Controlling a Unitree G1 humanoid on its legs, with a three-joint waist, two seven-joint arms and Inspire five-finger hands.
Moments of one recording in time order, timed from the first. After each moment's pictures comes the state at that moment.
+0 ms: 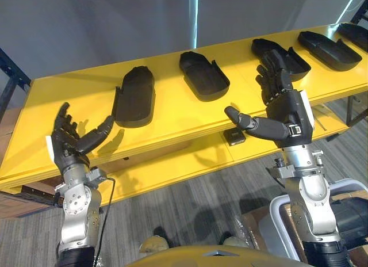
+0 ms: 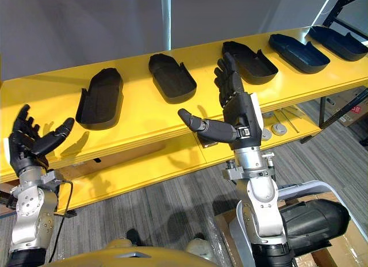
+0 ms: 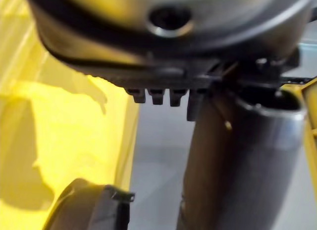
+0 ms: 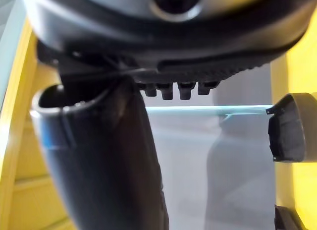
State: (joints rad) left arm 0.15 0.26 0.23 -0.07 -0.34 -0.21 0.35; right arm 0.09 -0.33 0.00 -0.37 0.32 -0.25 0.09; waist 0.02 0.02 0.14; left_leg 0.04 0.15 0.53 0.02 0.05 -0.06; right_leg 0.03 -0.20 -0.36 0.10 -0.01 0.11
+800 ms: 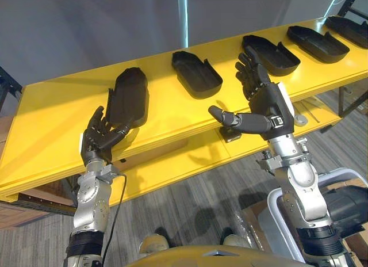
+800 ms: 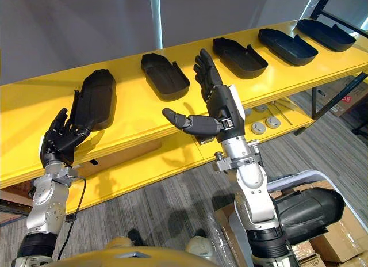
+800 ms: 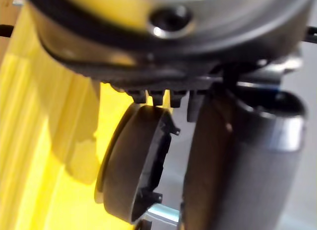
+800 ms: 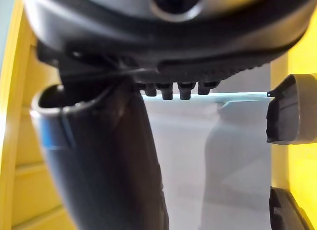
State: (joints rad) left arm 0.03 0.25 0.16 0.16 -0.62 -0.16 0.06; right arm -0.03 -0.36 0.07 -0.32 0.32 -0.19 0.11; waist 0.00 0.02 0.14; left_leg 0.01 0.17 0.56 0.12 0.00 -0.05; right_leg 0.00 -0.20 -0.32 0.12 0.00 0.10
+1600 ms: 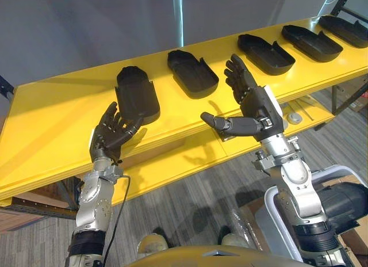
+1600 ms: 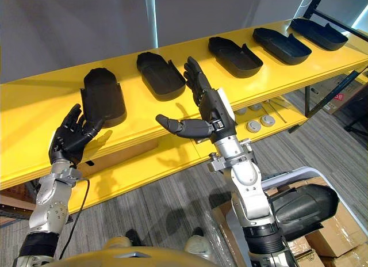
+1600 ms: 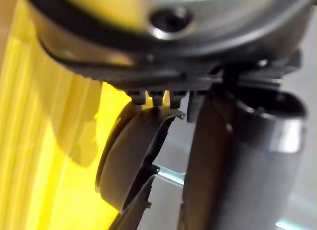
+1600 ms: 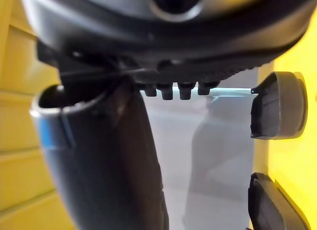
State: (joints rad) left arm 0.03 0.25 0.14 0.15 -0.66 -0.15 -0.04; right arm -0.05 -0.35 0.10 -0.27 0.28 -0.18 0.16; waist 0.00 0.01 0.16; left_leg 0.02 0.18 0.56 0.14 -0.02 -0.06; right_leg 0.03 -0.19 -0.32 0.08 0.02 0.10
